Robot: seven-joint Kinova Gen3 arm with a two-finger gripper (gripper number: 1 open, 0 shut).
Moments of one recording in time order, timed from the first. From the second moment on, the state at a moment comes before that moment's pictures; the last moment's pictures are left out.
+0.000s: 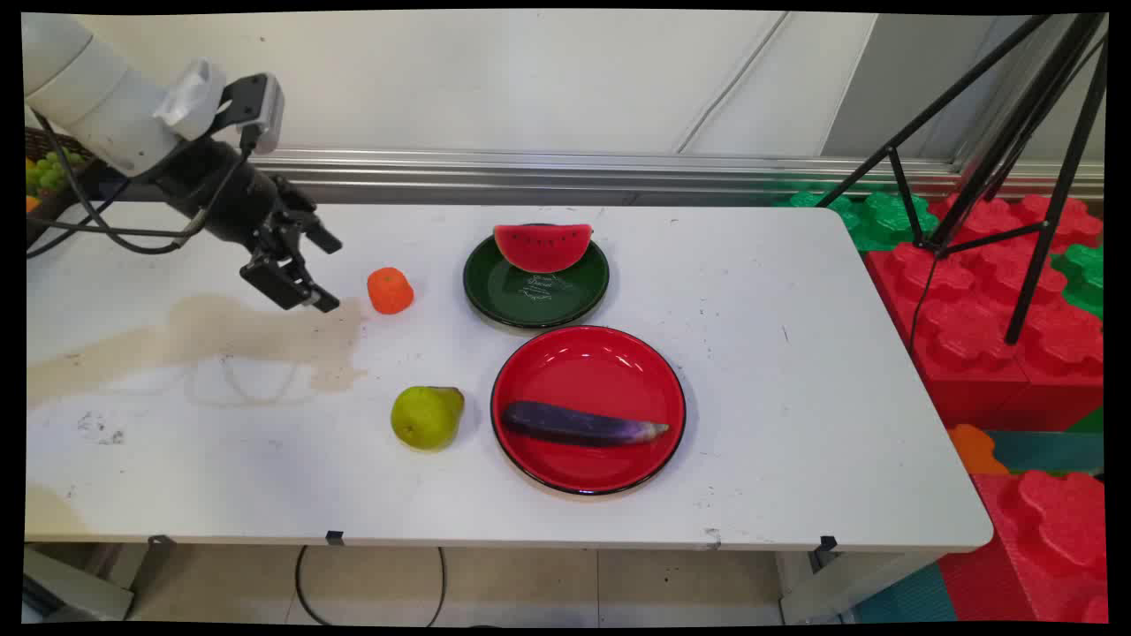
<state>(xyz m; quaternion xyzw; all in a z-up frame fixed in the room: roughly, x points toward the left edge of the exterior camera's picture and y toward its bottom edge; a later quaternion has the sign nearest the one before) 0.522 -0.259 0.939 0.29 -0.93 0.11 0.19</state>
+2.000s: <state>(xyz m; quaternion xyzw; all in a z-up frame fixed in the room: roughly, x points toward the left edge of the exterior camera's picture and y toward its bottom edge) 0.267 -0.329 0.845 0.12 -0.97 0.02 0.22</state>
